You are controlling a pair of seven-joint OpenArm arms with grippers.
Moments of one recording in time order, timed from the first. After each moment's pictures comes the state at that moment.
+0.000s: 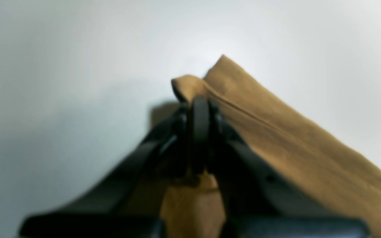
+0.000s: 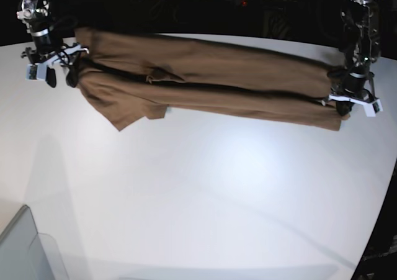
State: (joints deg) left arm 13.5 -24.1 -9.3 74.8 -44.7 -0.1 11.1; right arm -30.1 8.9 28.2 92.7 15.0 25.7 -8.7
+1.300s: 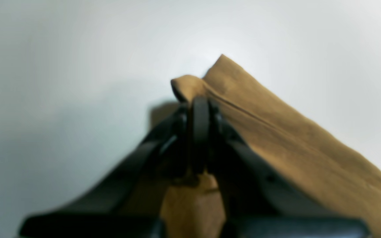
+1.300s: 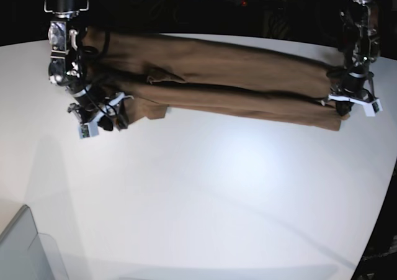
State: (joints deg) left arm 13.6 -23.8 -9.3 74.9 -44.6 0.0 10.9; right arm -6.7 10.7 7.2 77.5 15.8 25.5 -20.7
